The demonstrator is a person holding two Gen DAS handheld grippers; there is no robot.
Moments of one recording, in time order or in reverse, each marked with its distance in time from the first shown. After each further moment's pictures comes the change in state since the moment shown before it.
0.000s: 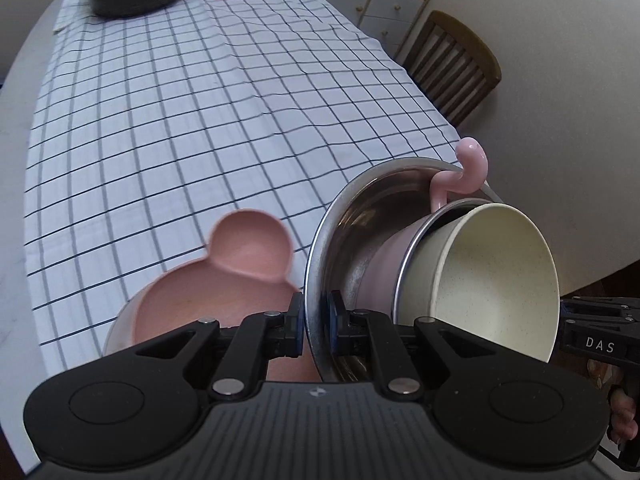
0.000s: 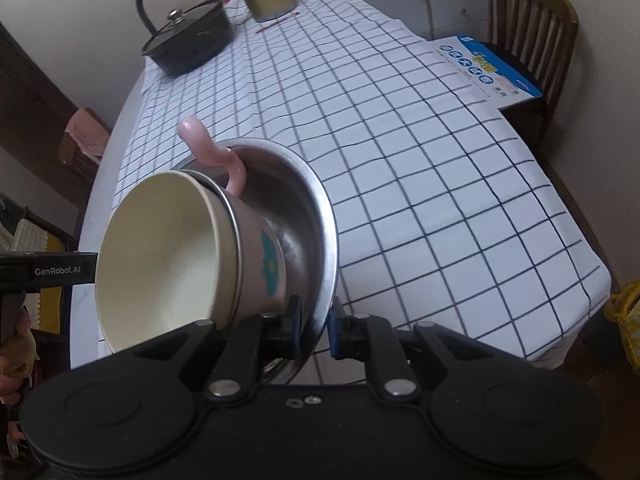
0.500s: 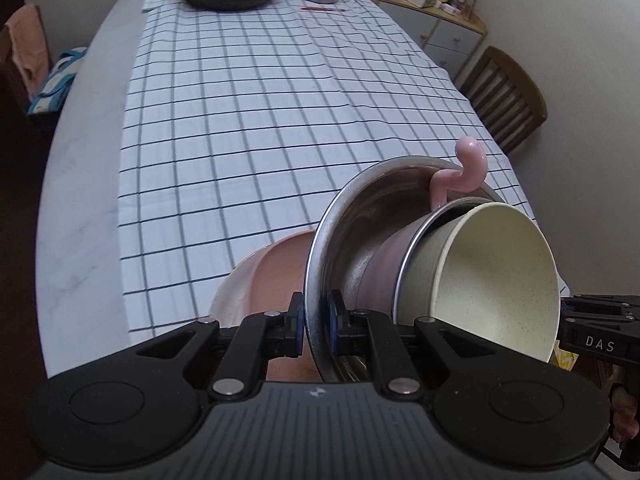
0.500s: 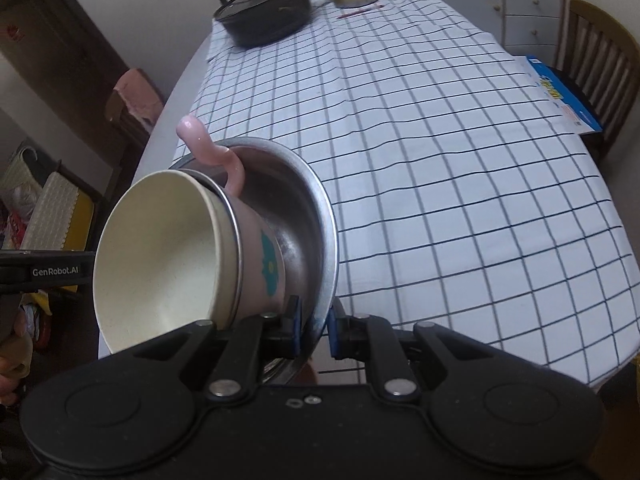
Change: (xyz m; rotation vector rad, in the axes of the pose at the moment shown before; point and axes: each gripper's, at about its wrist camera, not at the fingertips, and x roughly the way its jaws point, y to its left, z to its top) left arm -0.046 0.072 -0.040 -0.132 -0.049 0.085; right arm 0.023 0.082 0.007 -0.147 0.038 0.077
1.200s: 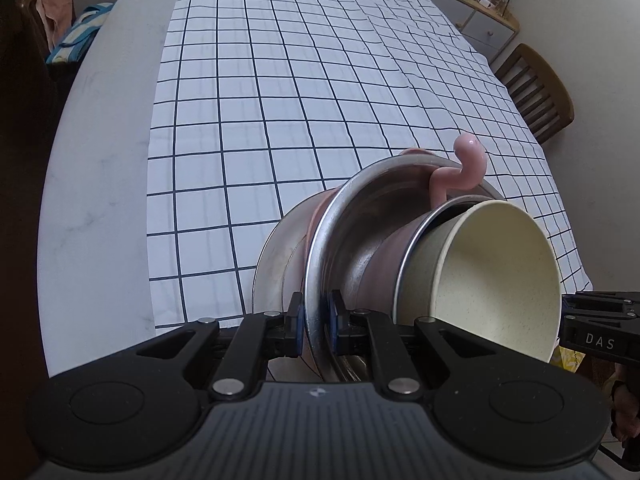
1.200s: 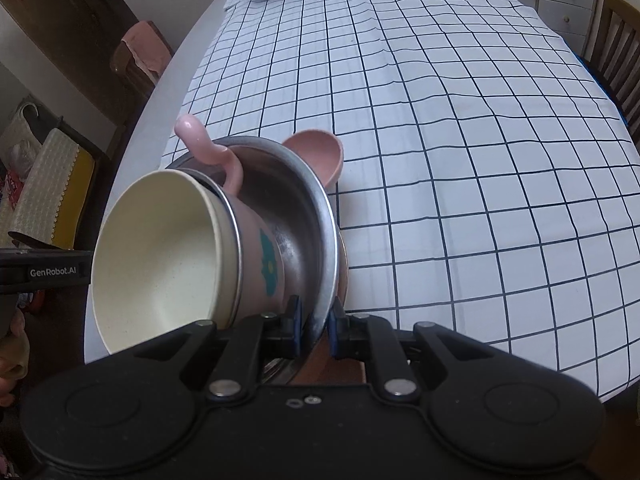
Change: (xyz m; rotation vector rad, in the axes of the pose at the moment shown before) left arm 0.030 0.047 -0.035 -0.080 0.050 0.005; right arm 0.052 0.029 -0.009 -0.058 0.102 -0.009
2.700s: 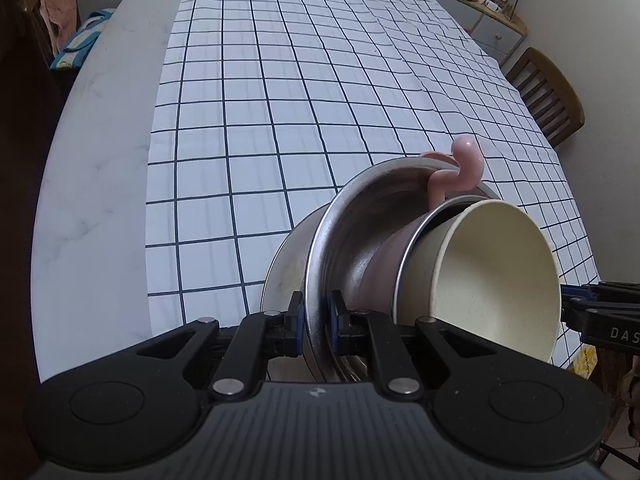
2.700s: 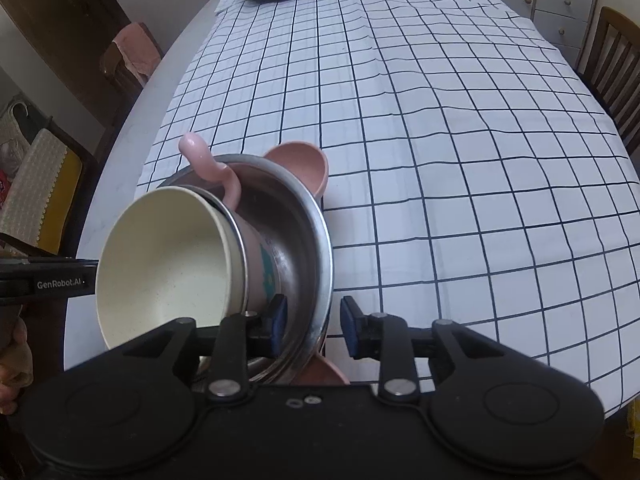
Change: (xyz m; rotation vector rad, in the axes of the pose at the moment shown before) left arm 0.018 0.001 0.003 -0.001 -0.035 0.033; right arm 0.008 -0.002 0.004 -0.018 -0.035 -0.040
